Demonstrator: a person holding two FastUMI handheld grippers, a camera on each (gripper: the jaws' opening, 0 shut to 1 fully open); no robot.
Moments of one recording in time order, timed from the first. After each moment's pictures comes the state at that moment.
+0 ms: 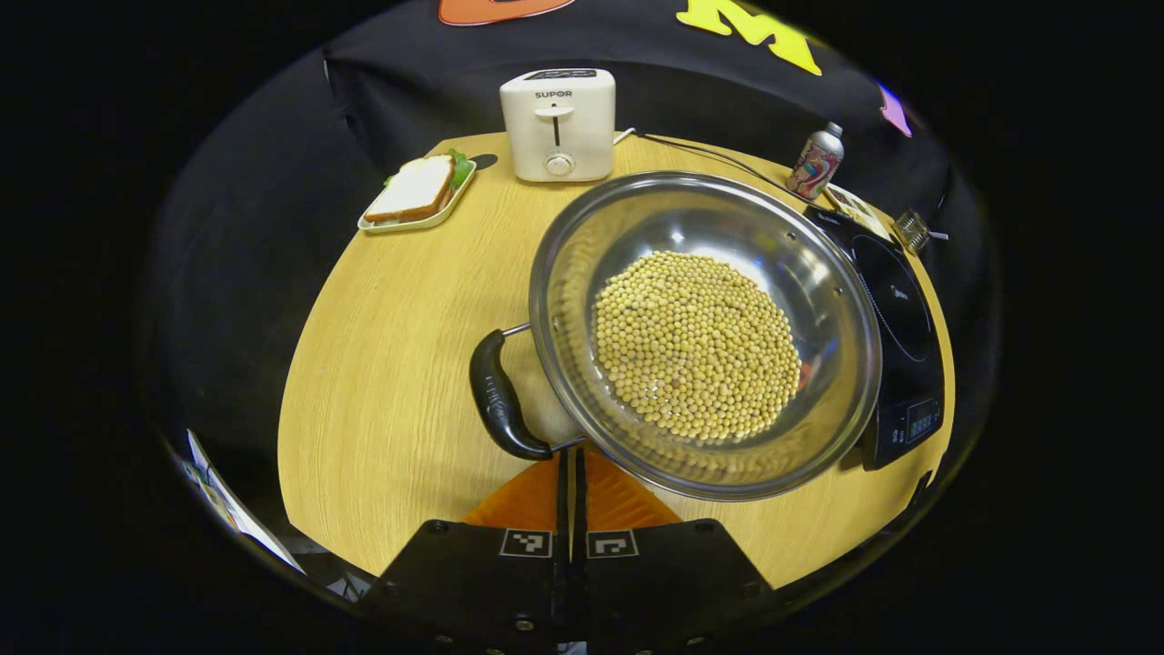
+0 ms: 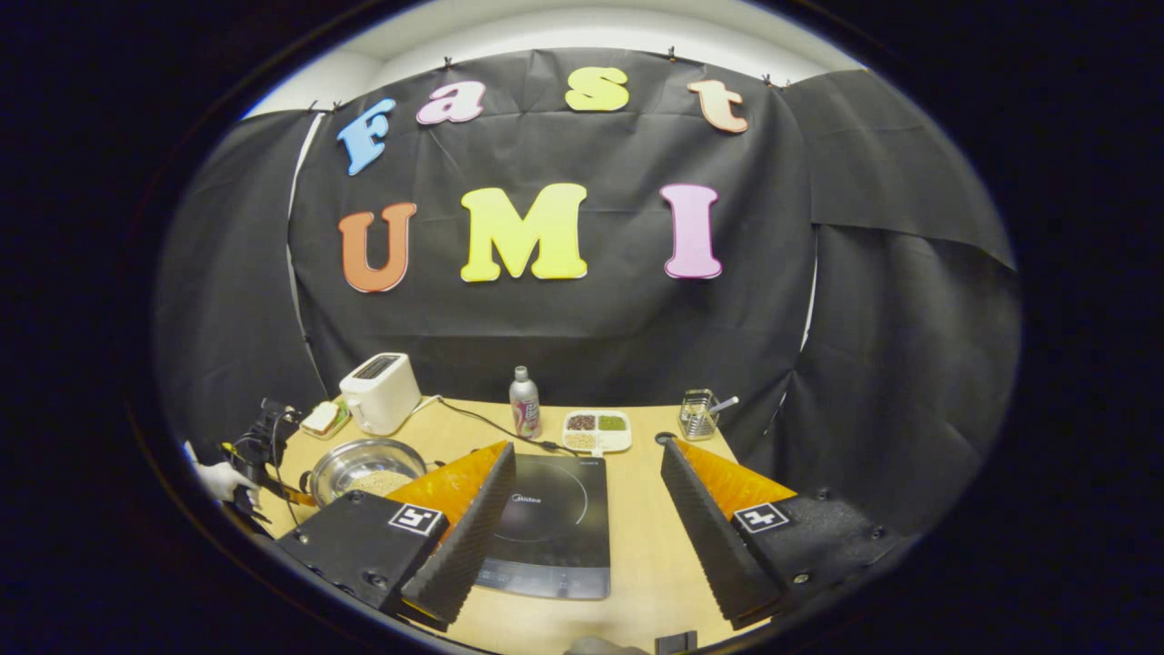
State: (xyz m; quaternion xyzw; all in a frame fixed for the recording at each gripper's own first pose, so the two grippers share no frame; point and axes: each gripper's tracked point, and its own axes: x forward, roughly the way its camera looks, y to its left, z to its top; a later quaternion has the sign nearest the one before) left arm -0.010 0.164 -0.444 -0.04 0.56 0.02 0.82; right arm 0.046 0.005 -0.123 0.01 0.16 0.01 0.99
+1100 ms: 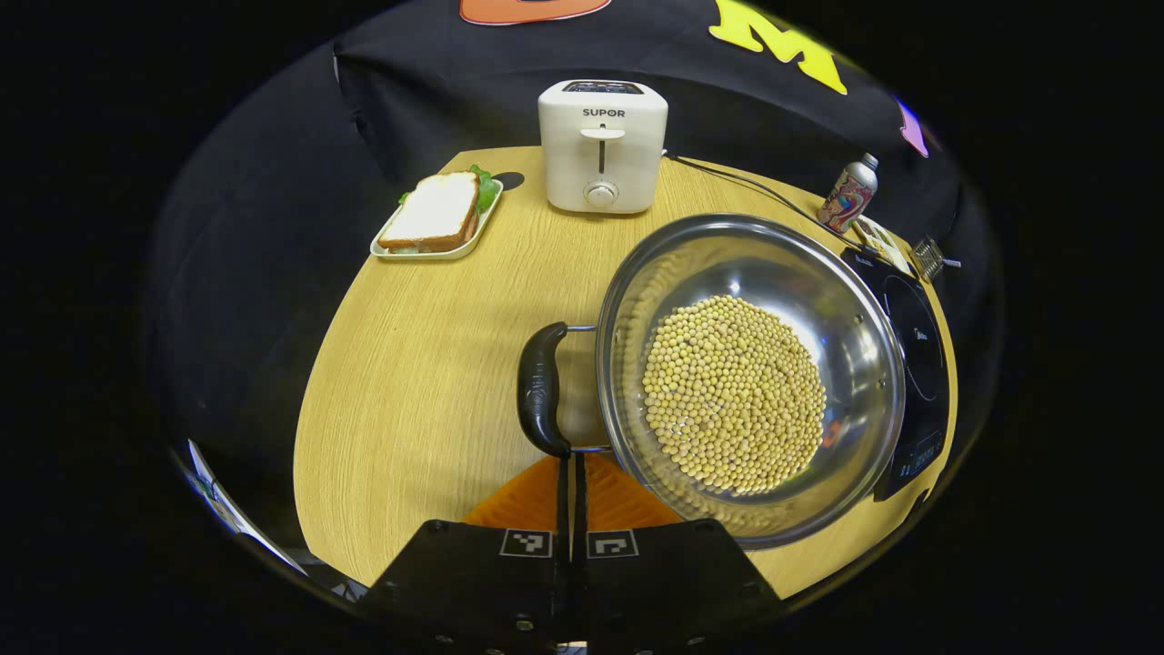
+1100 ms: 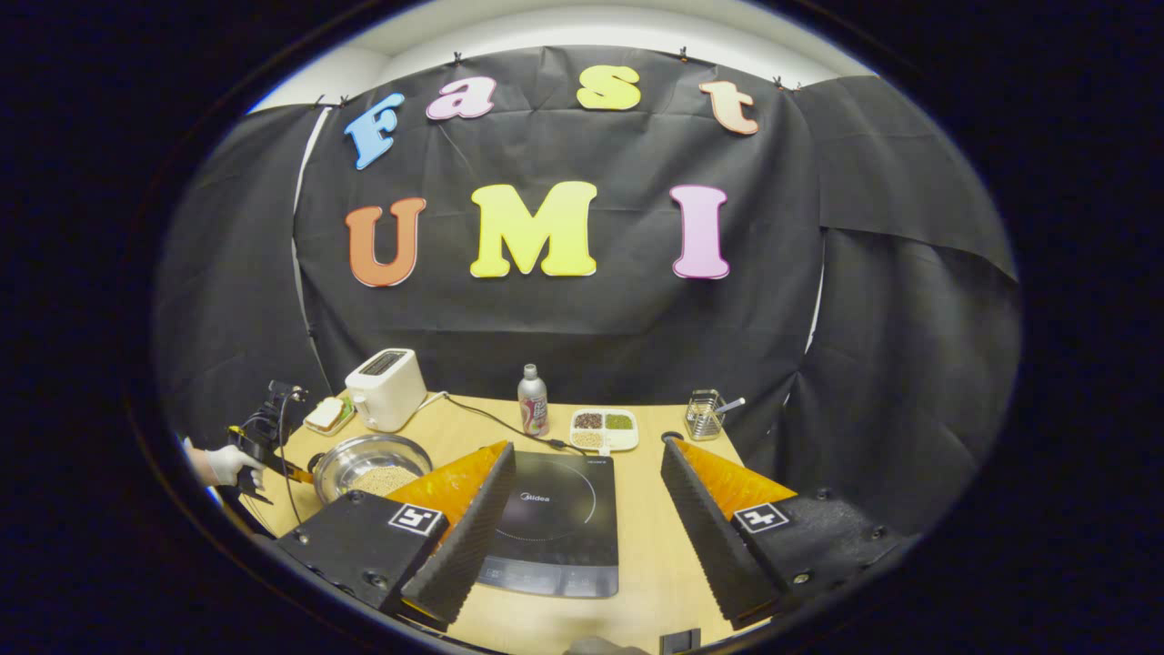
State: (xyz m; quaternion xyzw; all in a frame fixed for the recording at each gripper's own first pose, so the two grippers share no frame) left arm 0.040 0.199 -0.446 -0.05 0.55 0.03 0.83; right arm 0.040 0.024 -0.119 0.00 0.16 0.01 0.99
